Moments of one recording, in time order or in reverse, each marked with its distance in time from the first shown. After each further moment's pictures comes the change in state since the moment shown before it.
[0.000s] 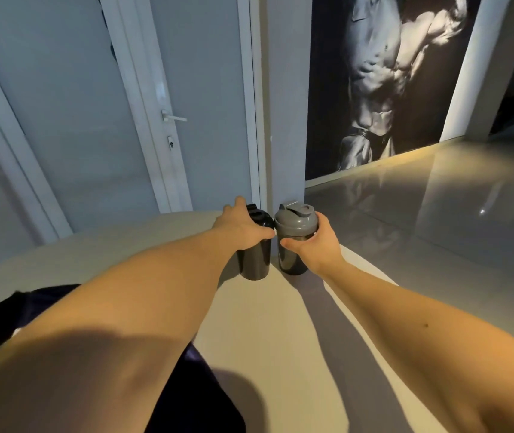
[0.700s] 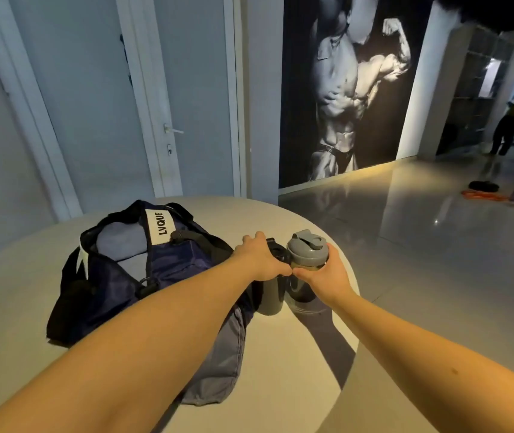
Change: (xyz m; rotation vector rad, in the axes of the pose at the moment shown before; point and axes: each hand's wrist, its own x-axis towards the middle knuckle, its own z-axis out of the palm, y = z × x) left_hand -0.405 0.059 -0.008 0.120 -0.184 0.051; right_hand -0.367 -0.036 -0.128 -0.074 0.101 0.037
